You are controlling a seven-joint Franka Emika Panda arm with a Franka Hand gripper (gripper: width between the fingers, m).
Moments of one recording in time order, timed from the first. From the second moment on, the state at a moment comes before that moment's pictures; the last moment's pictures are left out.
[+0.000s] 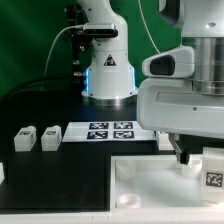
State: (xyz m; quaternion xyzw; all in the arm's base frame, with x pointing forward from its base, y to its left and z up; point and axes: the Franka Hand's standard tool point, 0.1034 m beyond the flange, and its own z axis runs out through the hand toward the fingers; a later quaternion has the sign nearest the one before) arm 0.630 0.117 0.076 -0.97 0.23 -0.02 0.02
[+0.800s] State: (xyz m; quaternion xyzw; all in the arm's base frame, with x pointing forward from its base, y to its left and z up) arm 0.632 0.119 0.075 -0.79 0.61 0.00 0.03
